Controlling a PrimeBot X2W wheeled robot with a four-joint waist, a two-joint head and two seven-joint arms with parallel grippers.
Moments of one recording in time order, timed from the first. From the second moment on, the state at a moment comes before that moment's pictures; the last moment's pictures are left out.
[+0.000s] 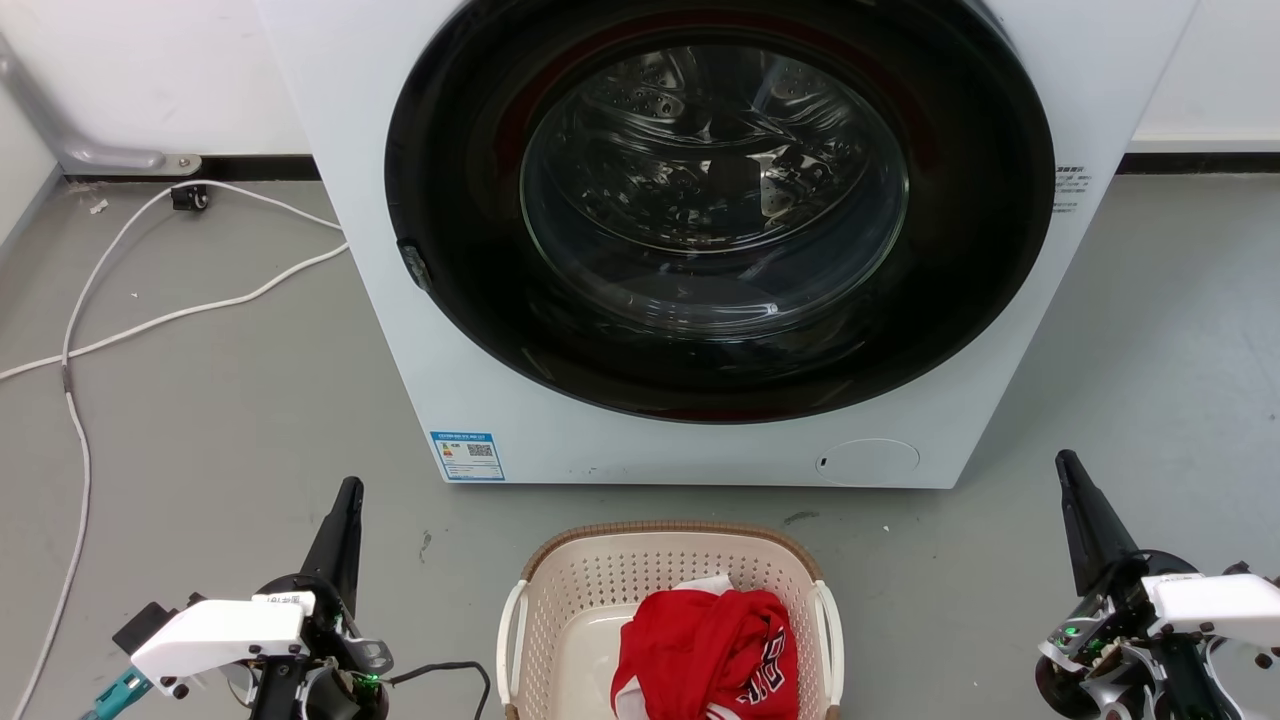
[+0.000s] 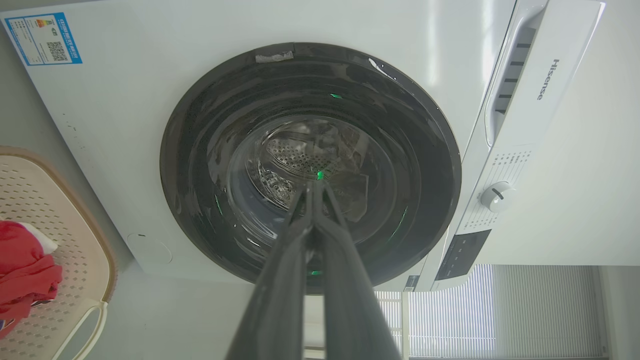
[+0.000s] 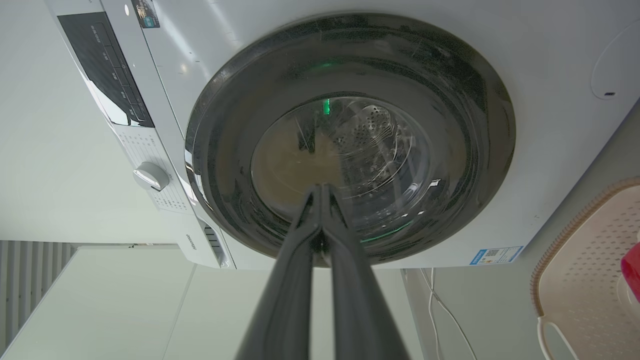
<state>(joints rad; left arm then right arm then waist) -0.10 0.06 0.11 0.24 -1.62 -0.13 0.11 -0.10 -0.05 -0.11 0.25 1.62 0.13 0.11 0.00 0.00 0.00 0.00</state>
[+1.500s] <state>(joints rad) -0.04 0.04 0.09 0.29 -1.60 -0.13 0.09 -0.04 -0.05 -0.10 0.28 1.61 0.13 0.09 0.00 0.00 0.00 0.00</state>
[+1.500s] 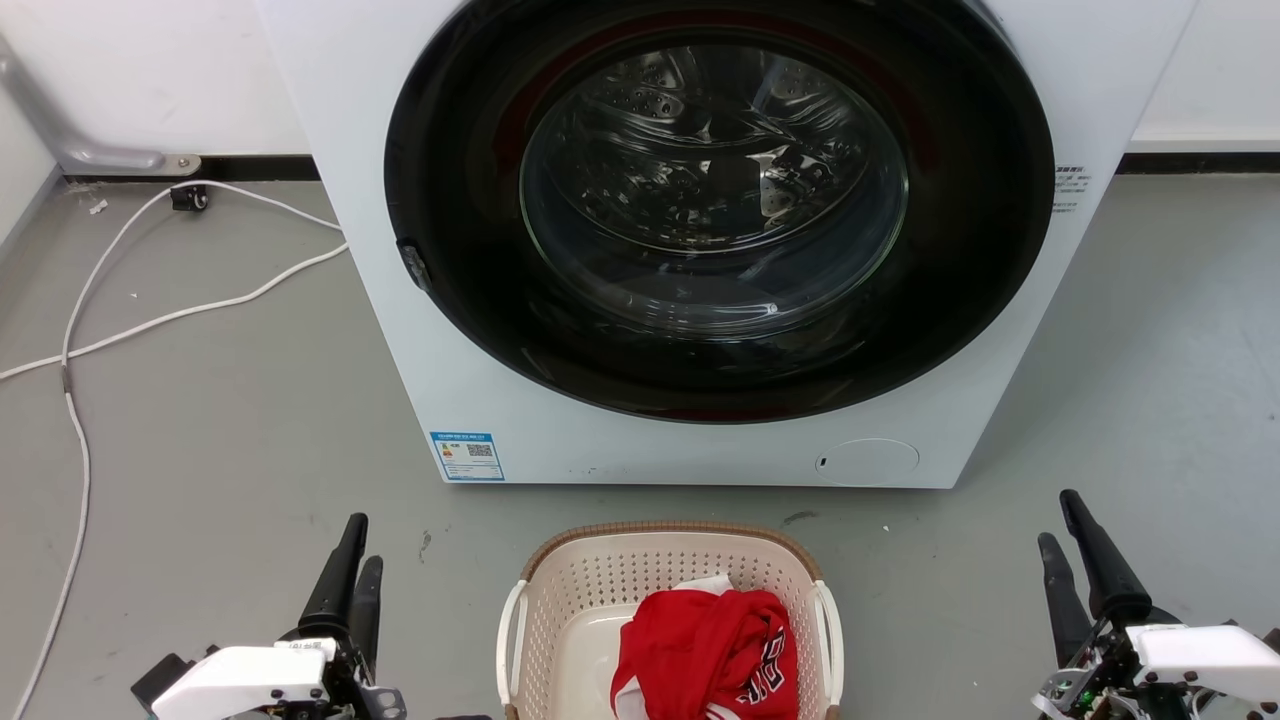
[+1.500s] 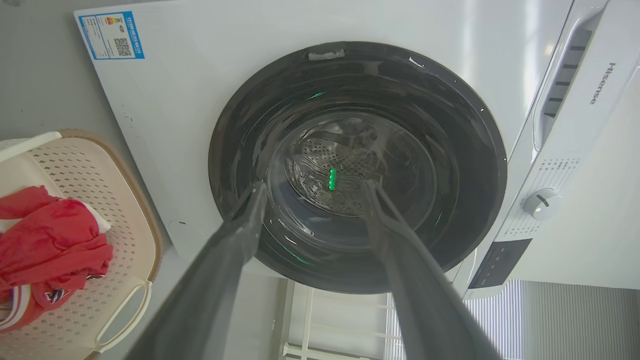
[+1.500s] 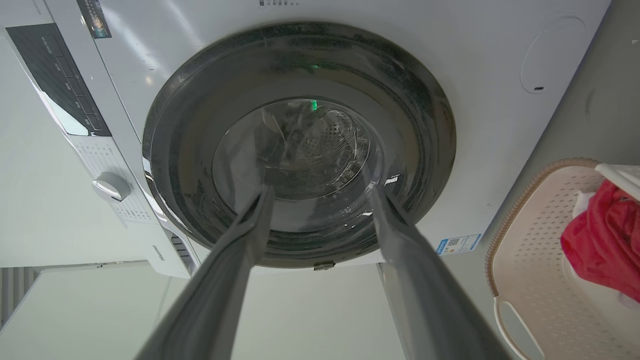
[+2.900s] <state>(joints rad) 0.00 0.05 0.07 -0.01 -0.96 -0.04 -0.09 -0.02 -0.05 -0.09 -0.03 0.68 0.13 -0.09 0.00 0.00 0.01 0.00</state>
